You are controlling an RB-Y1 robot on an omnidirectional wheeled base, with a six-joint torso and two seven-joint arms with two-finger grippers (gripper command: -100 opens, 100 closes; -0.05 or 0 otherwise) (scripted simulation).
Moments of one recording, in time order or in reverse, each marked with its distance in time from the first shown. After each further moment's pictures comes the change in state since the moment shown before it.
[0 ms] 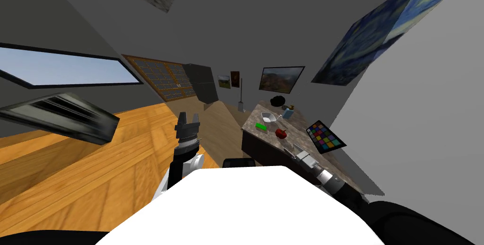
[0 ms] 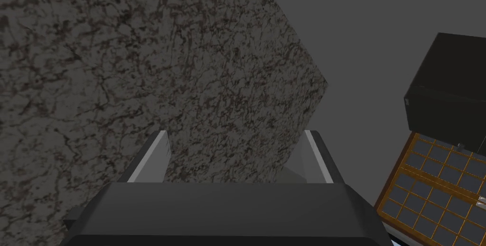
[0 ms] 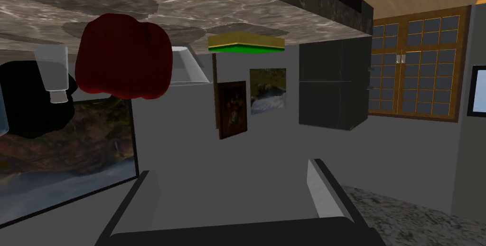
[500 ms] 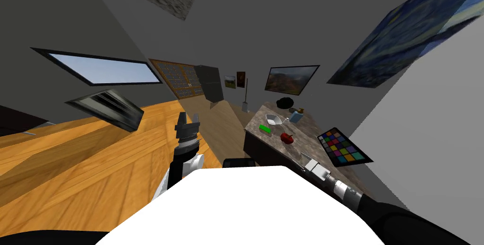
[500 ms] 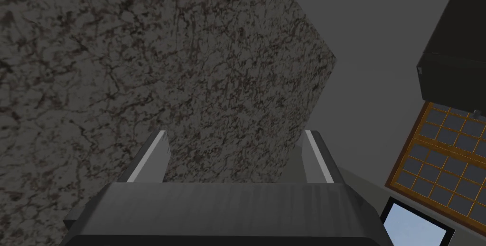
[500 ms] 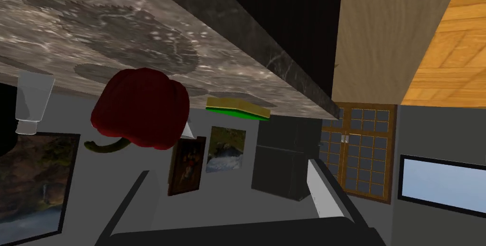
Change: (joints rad) left arm 0.000 0.000 0.000 0.000 0.000 0.000 0.000; right arm 0.078 -0.095 -0.056 0.092 0.137 -0.037 0.060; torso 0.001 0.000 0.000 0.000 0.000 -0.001
